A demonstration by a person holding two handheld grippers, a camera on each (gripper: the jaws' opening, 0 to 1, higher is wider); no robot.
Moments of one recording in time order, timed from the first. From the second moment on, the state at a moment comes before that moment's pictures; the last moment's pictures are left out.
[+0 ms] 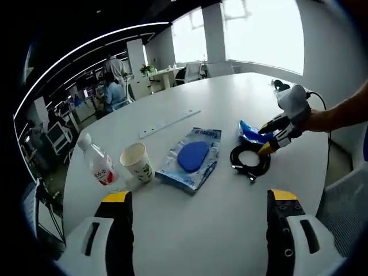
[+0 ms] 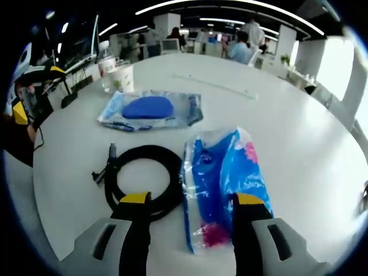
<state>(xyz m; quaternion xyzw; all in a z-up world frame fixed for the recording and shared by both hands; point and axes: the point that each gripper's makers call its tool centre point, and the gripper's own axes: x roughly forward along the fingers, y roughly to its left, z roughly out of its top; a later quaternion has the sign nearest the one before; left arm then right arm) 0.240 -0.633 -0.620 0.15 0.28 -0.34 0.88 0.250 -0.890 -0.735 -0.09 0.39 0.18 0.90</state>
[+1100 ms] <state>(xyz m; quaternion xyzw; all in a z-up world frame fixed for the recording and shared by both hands) 0.226 -0.651 -0.631 0.14 0.28 -0.34 0.89 0.189 -0.925 -0.738 -0.08 0.40 0.16 0.90</state>
